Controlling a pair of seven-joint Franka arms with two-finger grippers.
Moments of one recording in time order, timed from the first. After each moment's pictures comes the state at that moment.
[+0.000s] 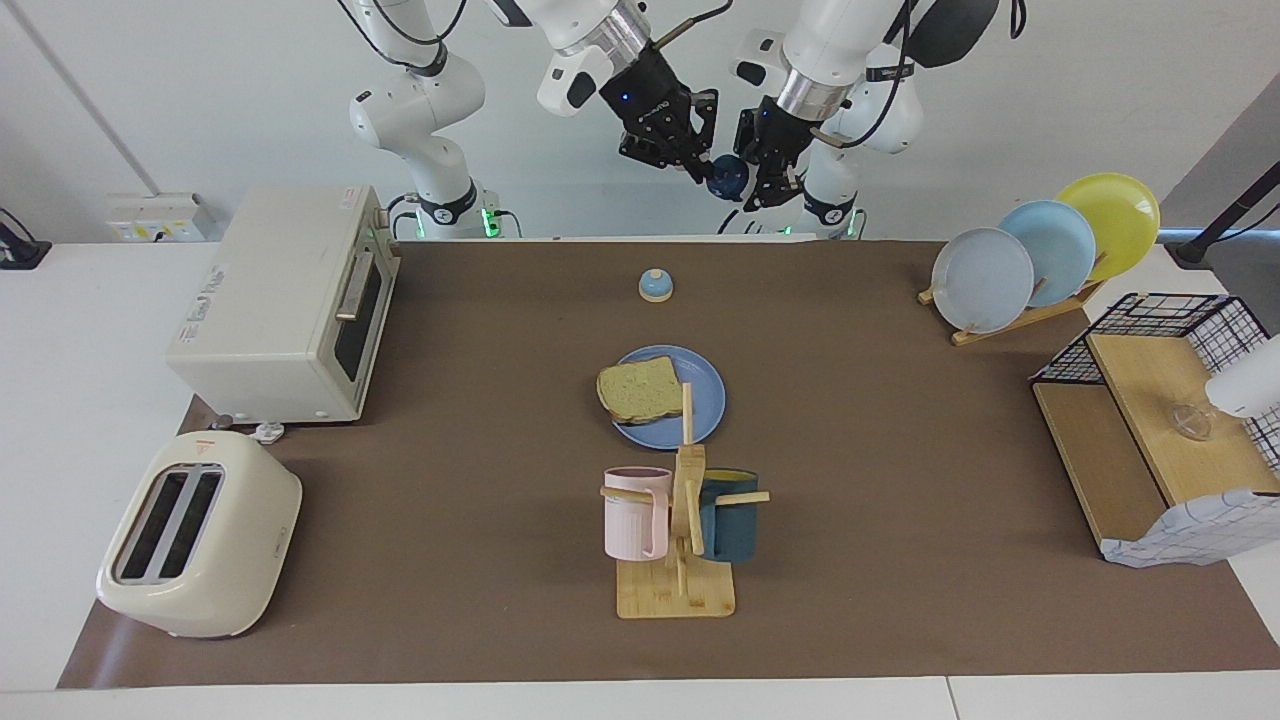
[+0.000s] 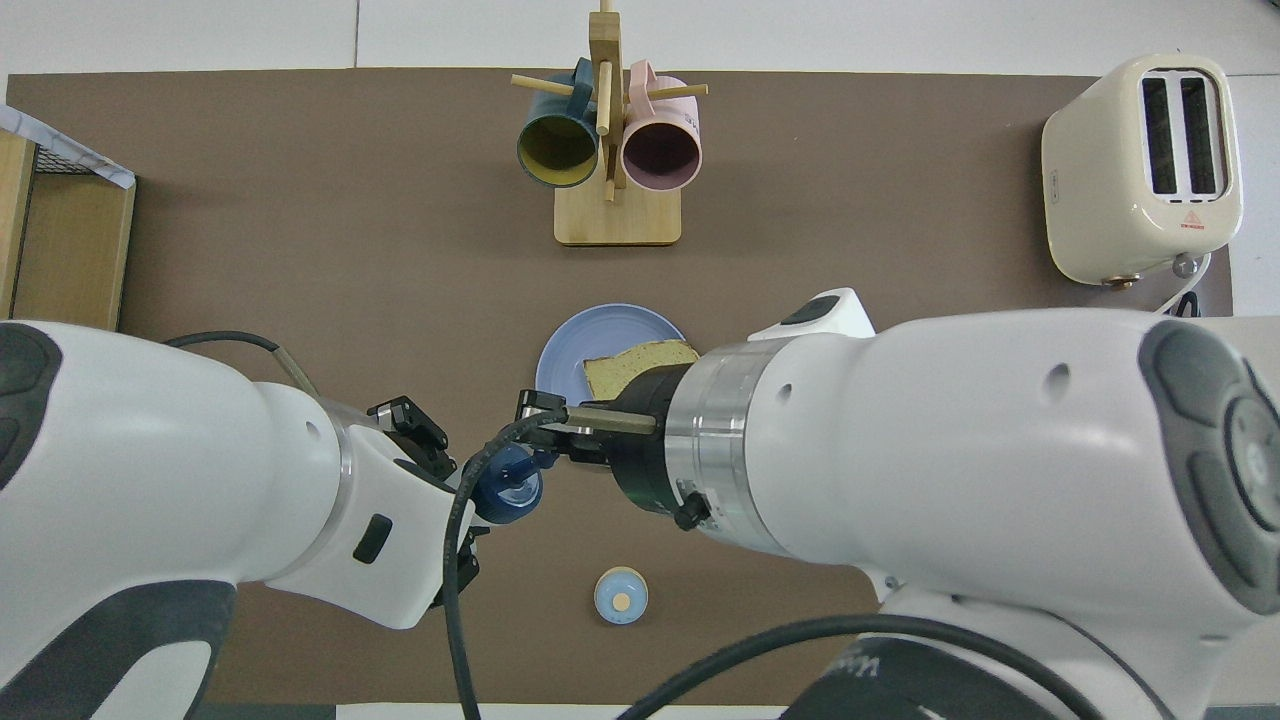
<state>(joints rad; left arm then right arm) -0.87 -0.22 0.26 -1.83 -0.19 1.61 0.71 0.64 -0.05 -0.03 -1.65 0.51 1.99 0.71</state>
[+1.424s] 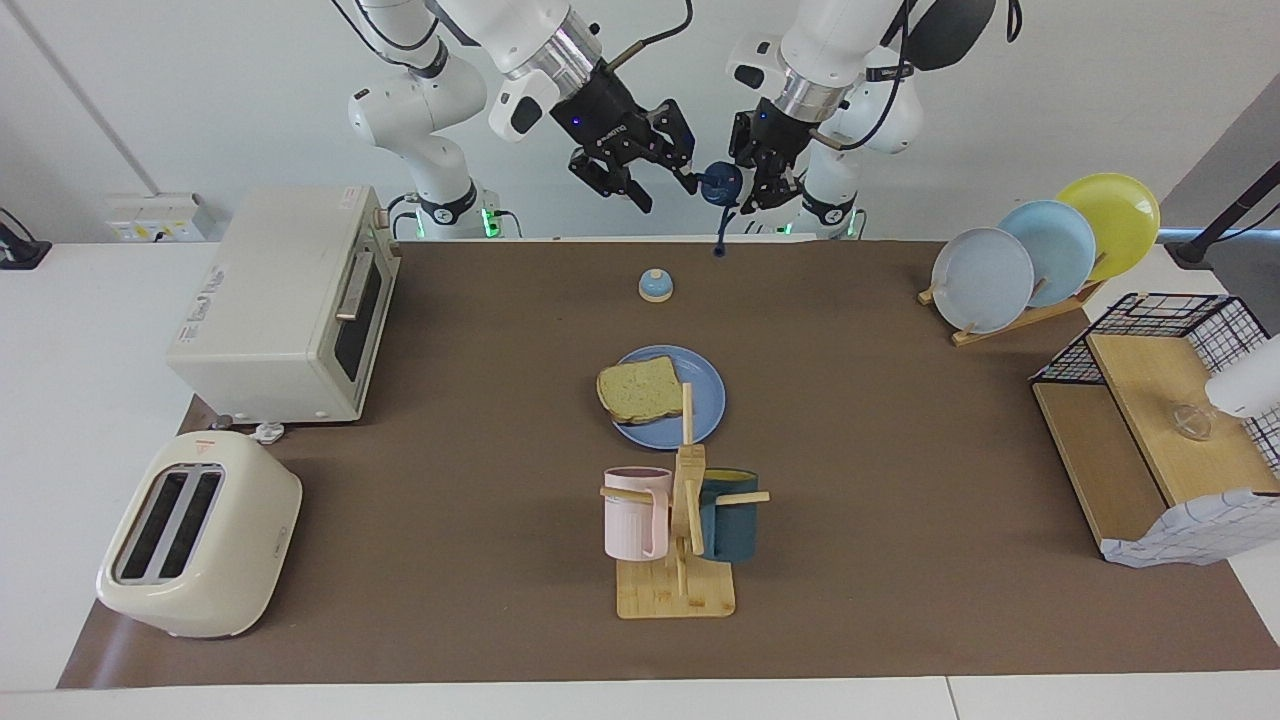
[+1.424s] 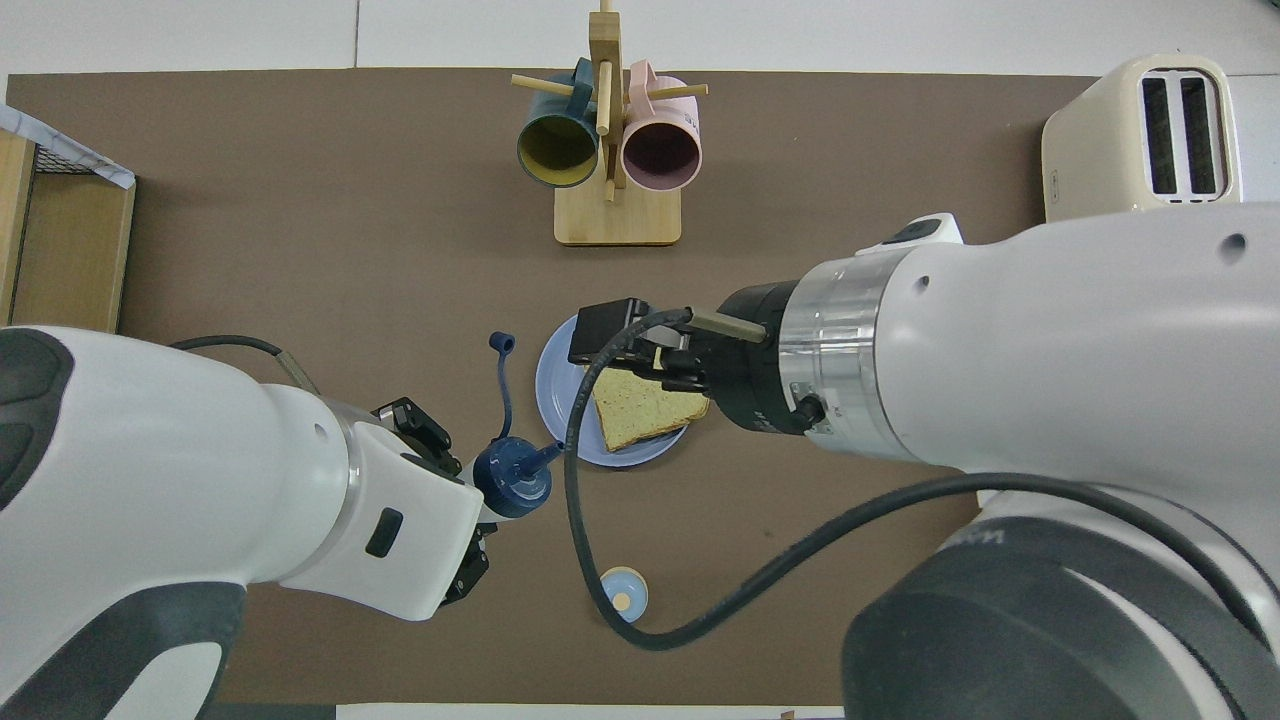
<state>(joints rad) -0.87 -0.22 0.25 -1.84 -0.19 1.62 0.65 0.54 -0.04 -0.04 -1.65 0.52 1.98 0.58</state>
